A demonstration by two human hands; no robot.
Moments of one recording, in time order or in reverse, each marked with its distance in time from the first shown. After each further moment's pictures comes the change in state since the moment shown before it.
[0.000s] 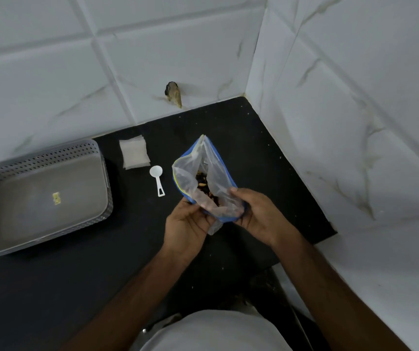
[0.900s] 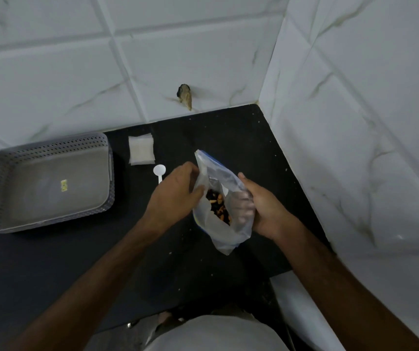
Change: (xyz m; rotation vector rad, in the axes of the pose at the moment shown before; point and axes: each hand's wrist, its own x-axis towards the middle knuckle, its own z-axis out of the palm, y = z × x) left_hand 0.029 0.051 0.034 1.821 0.085 0.431; right_hand 0.013 -0.045 -0.011 -0.258 0.043 0.164
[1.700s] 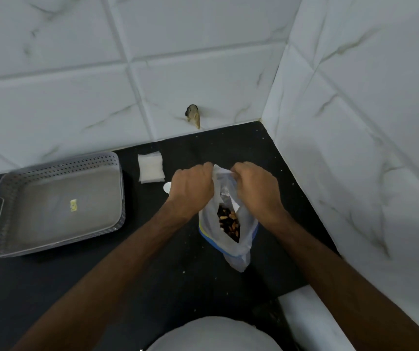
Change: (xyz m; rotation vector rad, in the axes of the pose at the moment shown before) left_hand 0.067 -0.013 -0.004 0.574 0.036 0.137; right_hand 0.041 -0.034 0.046 -1.452 0.509 -1.035
